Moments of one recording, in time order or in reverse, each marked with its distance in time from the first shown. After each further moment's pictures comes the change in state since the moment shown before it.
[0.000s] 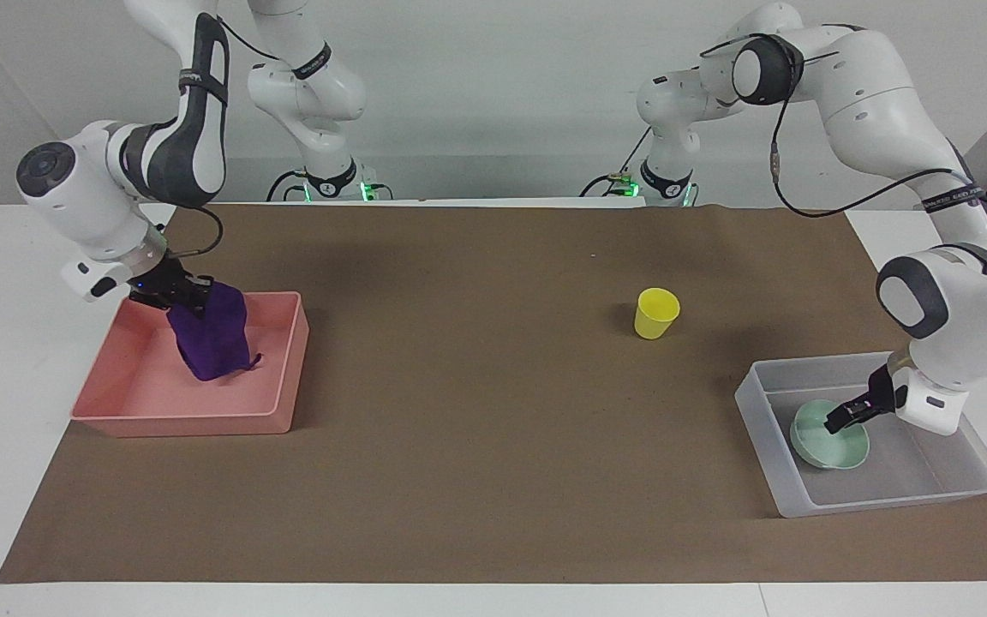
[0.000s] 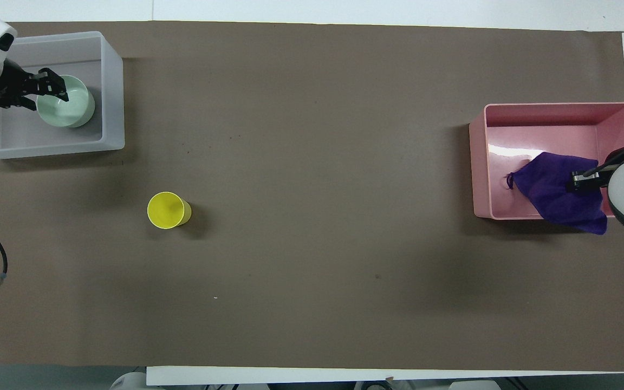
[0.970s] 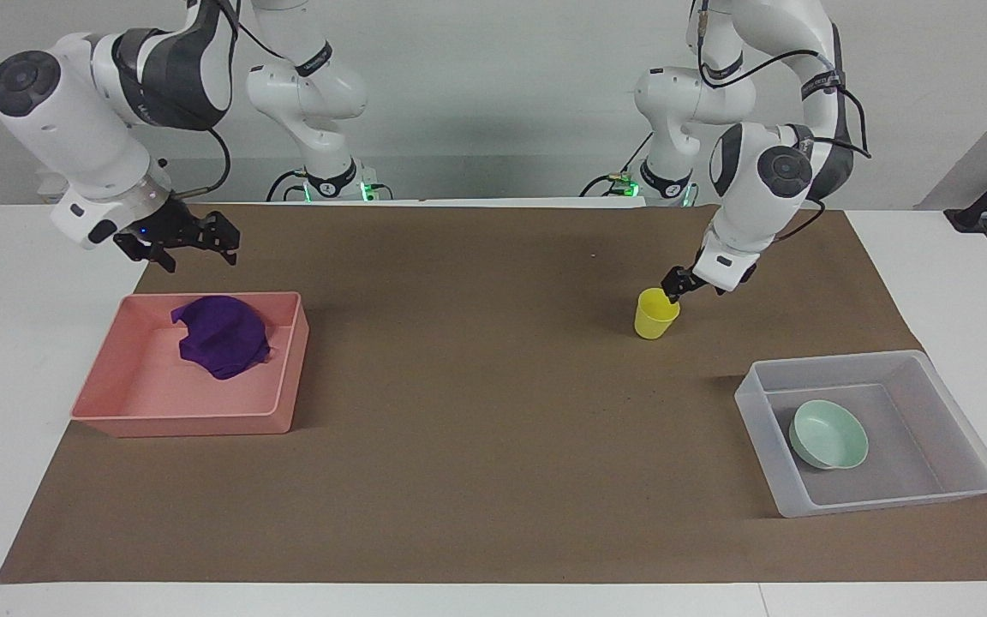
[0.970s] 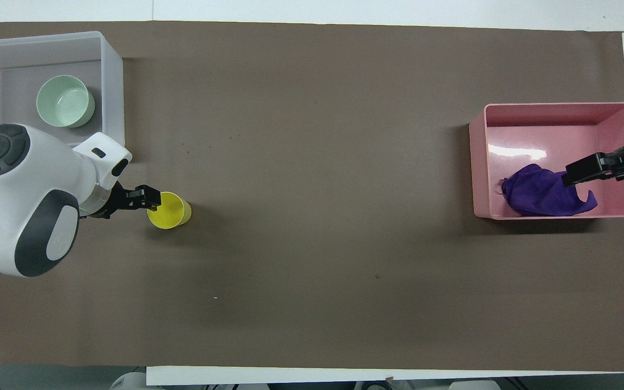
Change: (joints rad) left arm -0.300 -0.629 -0.013 -0.874 0.006 0.091 -0.258; right arm 0.127 -0.076 0.021 0.307 0.000 -0.447 0.139
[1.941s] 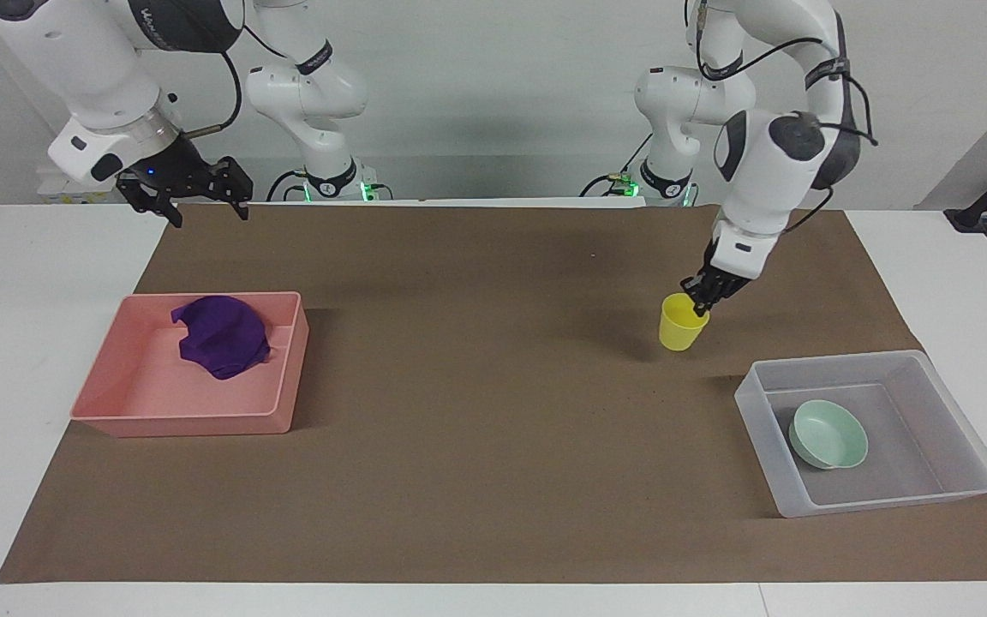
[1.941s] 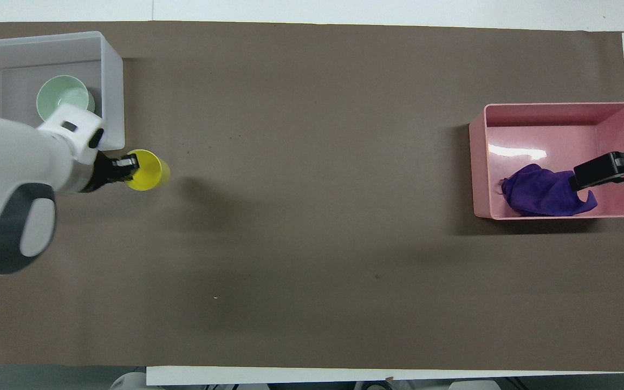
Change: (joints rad) left arm 0.032 -0.001 0.031 0.263 -0.017 -0.034 -0.115; right arm 0.026 -0.030 0.041 0.122 0.003 -0.135 0.037
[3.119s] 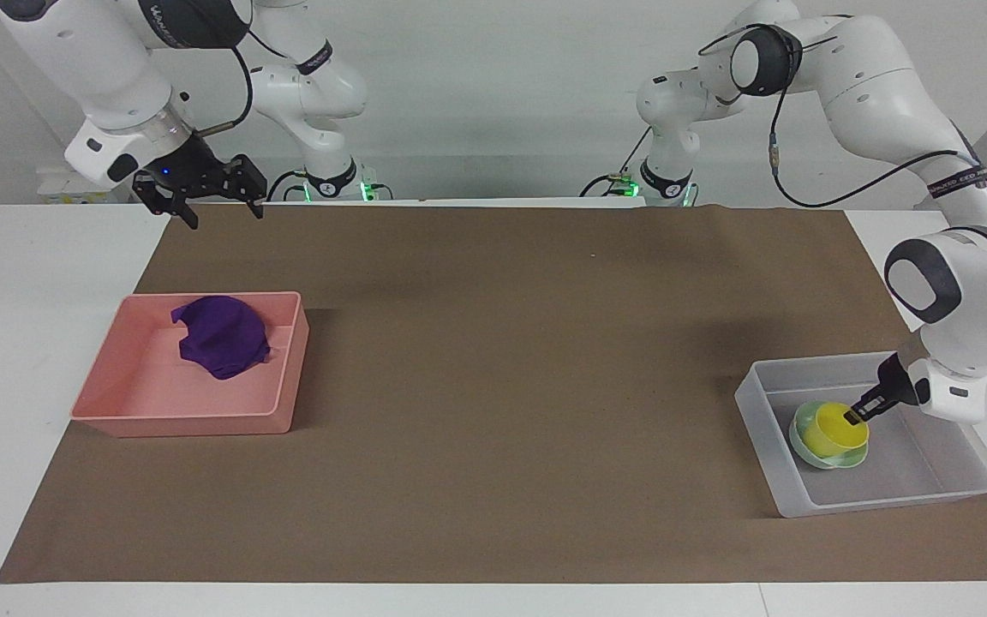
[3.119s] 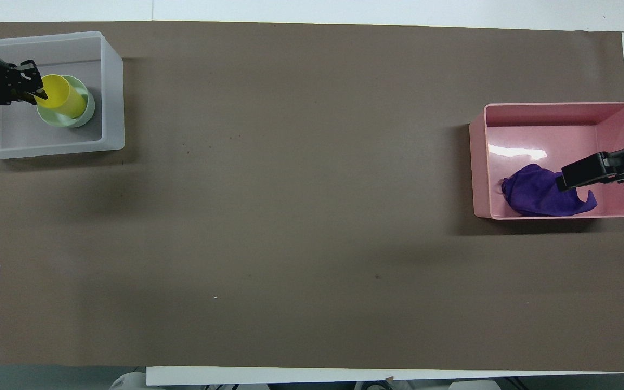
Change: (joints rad) left arm 0.323 0.625 -0.012 0.630 -0.018 -0.064 0.199; right arm 0.000 0.000 0.005 0.000 0.043 0.000 0.000
